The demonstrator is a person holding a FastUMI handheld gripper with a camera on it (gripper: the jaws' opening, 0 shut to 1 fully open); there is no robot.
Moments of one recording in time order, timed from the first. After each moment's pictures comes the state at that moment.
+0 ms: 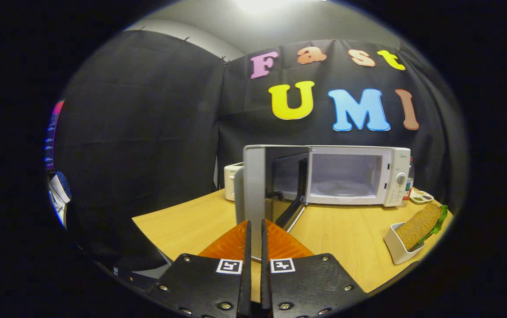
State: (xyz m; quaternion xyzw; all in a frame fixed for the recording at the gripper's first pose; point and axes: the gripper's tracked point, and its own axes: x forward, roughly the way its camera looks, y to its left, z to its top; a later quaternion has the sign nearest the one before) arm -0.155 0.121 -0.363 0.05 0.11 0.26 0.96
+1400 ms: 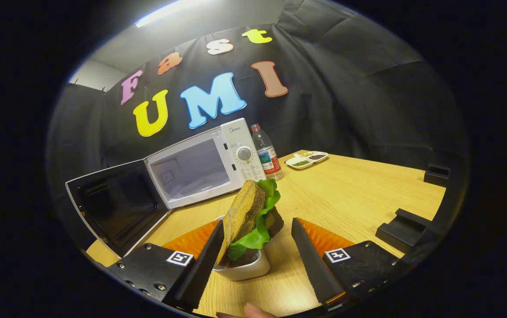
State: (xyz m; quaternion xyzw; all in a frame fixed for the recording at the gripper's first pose) arm -0.073 -0.174 -0.454 0.20 0.16 -0.02 0.97
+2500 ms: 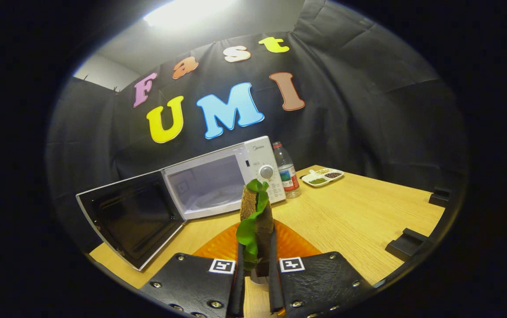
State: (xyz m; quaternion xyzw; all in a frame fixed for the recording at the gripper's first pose) arm -0.061 -0.130 -0.385 0.16 0.11 0.01 0.98
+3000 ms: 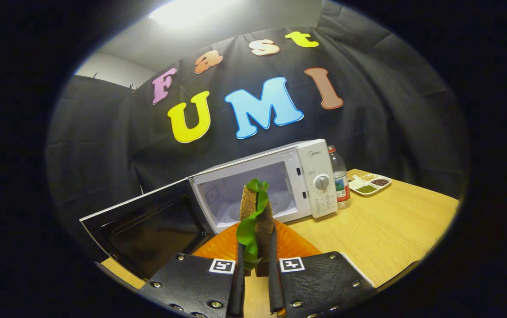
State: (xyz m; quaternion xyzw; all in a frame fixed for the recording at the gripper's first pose) arm 0.041 -0.030 -0.357 0.16 0.11 0.08 0.98
